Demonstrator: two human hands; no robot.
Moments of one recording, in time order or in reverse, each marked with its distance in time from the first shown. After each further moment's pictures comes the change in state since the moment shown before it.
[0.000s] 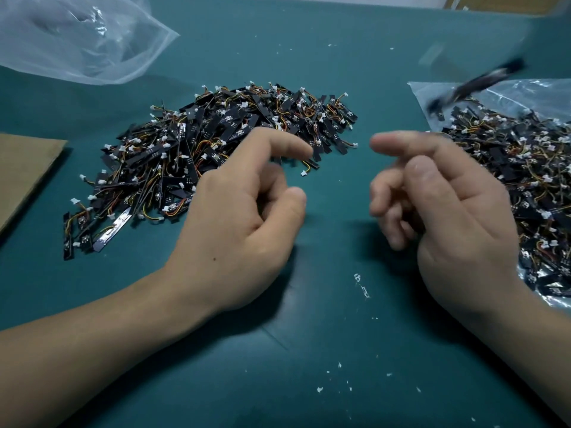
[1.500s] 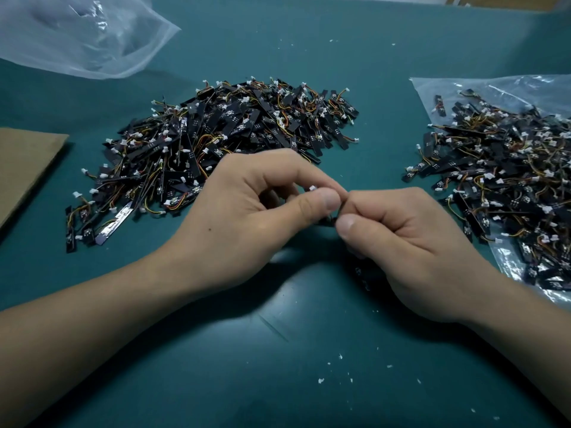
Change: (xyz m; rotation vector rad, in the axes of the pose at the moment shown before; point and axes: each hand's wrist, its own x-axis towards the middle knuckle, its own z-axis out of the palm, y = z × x) left_hand 0.006 -0.004 -0.003 -0.173 -0.187 0.007; right_hand -0.001 -0.005 0.005 -0.419 -0.389 0.042
